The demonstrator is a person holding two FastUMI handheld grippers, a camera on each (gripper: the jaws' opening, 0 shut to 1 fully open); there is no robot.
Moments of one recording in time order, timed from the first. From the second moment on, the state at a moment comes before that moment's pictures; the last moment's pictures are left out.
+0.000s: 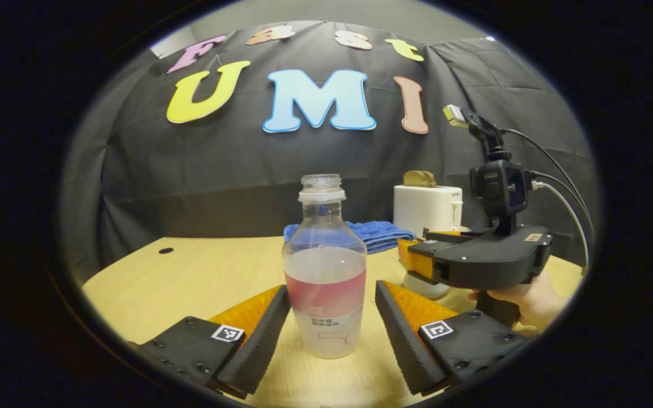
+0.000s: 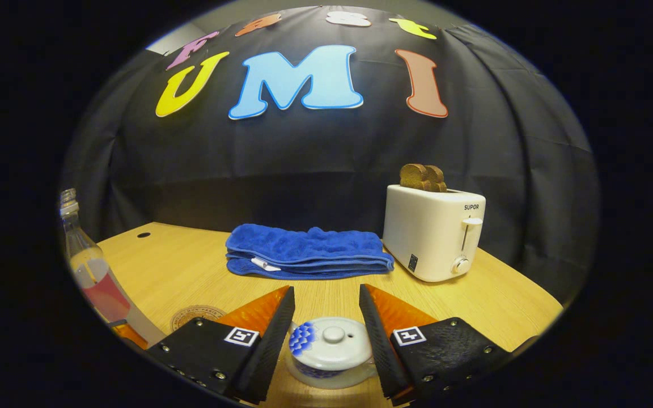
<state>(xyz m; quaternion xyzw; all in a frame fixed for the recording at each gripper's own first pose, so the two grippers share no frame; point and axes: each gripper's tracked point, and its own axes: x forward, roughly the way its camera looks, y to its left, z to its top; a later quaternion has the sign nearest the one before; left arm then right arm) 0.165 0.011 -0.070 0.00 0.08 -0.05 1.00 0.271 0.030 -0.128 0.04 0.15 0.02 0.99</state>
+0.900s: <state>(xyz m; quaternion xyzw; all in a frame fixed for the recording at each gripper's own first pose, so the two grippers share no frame) 0.163 0.013 -0.080 -0.01 0.09 -0.05 0.99 0.282 0.028 -0.124 0.04 0.14 0.01 0.99</state>
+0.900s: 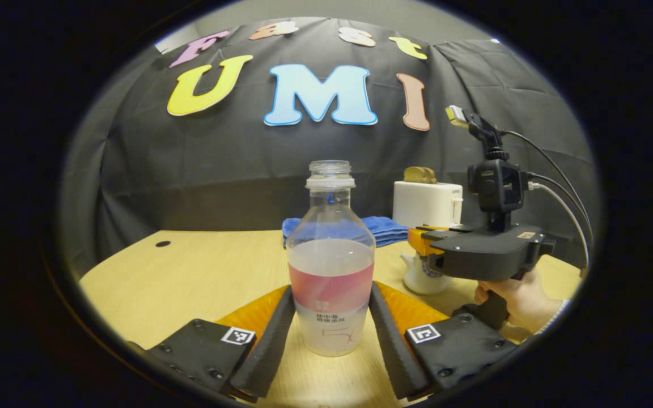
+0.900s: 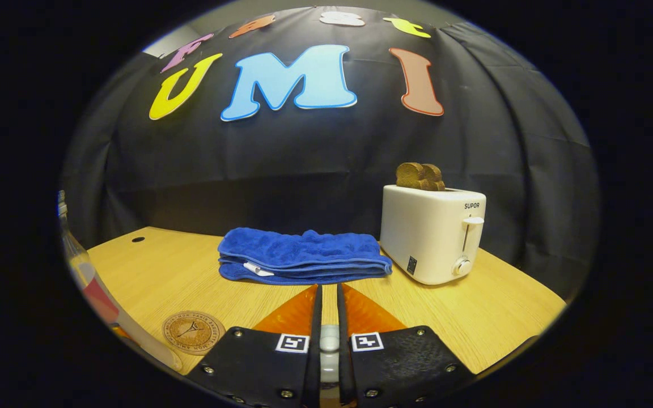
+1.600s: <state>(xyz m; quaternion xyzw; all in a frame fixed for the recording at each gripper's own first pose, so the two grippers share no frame) 0.172 0.019 -0.072 0.04 0.10 -0.05 0.99 0.265 0.011 -0.069 0.06 0.09 0.02 0.99</state>
